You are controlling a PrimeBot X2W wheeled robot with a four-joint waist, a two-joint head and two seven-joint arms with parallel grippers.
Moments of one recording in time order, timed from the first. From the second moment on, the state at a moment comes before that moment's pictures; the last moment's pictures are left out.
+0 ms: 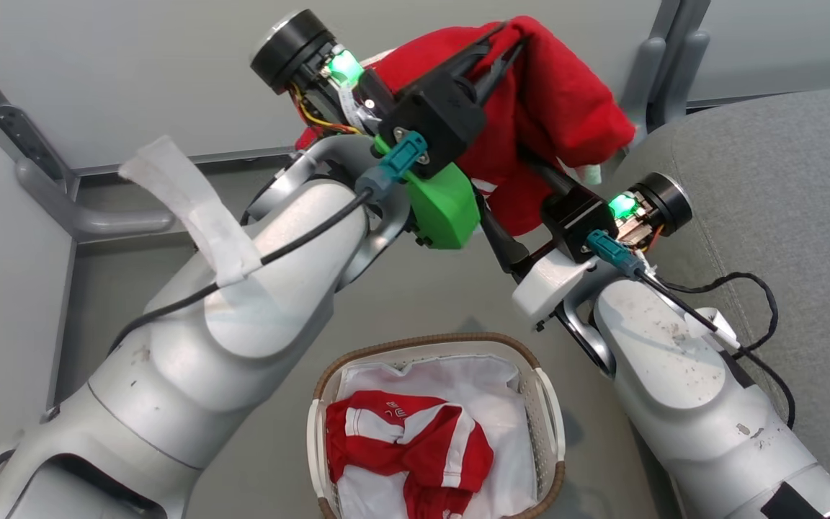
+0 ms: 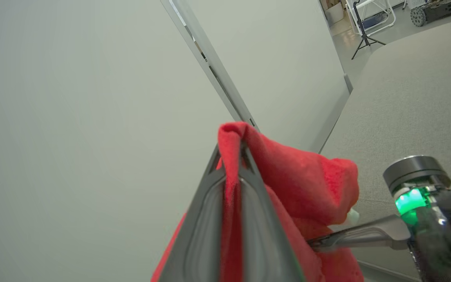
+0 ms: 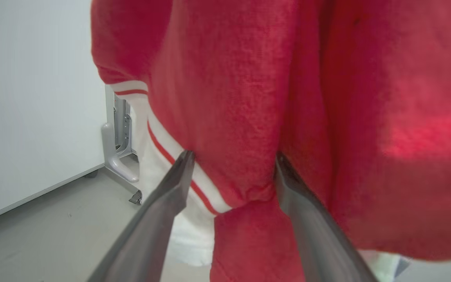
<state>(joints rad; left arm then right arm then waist) -1.02 0.13 -0.84 0.38 -0.26 -0.13 -0.07 -0.70 -0.05 0.44 0.55 0.04 0.13 -0.26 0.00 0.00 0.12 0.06</state>
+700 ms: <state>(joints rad) -0.96 0.17 -0.81 0.37 -0.36 -0.11 -0.04 -0.77 -0.05 0.57 0.58 0.12 0.13 -0.26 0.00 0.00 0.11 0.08</state>
